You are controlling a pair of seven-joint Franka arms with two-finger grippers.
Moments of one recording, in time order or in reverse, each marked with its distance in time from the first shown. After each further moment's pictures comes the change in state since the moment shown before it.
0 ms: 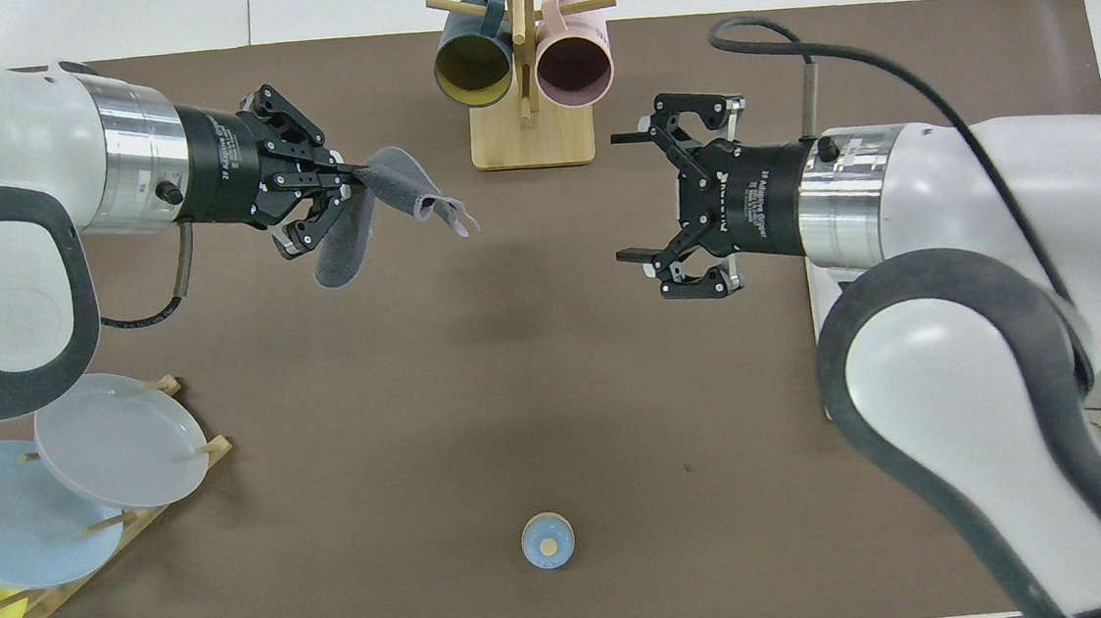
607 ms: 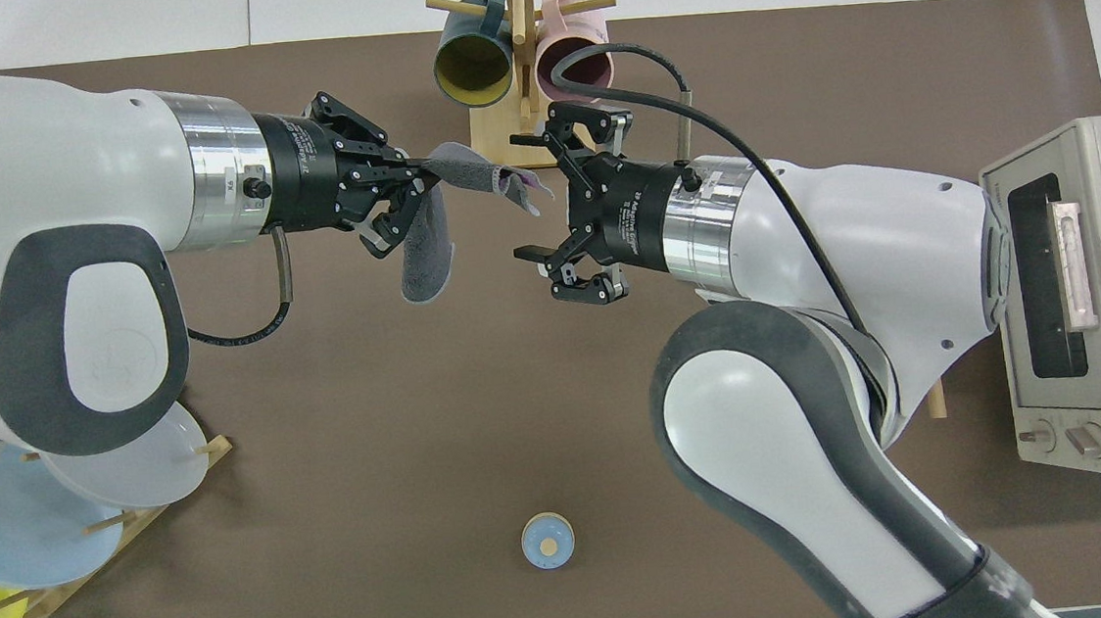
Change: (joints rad) left arm -0.032 -0.004 -0.002 -0.029 -0.005 0.058 -0.100; right arm 0.062 0.041 0.000 0.047 0.001 0.069 -0.003
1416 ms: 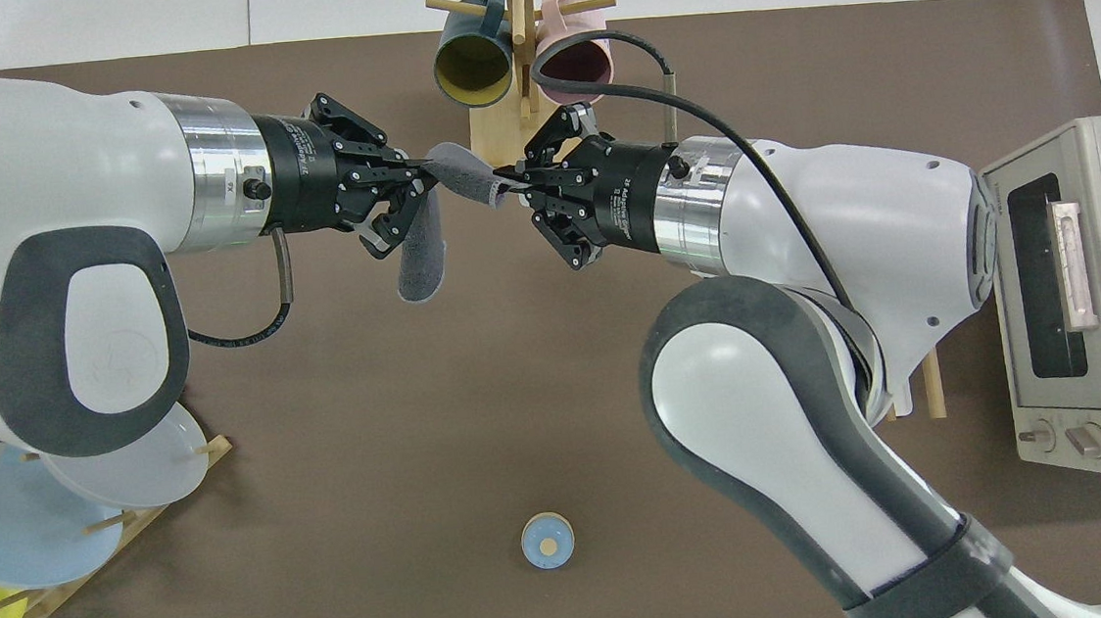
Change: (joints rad) left arm 0.000 -0.002 0.000 -0.005 0.000 0.003 -0.003; right arm 0.000 0.042 -0.005 0.049 0.000 0.002 -0.147
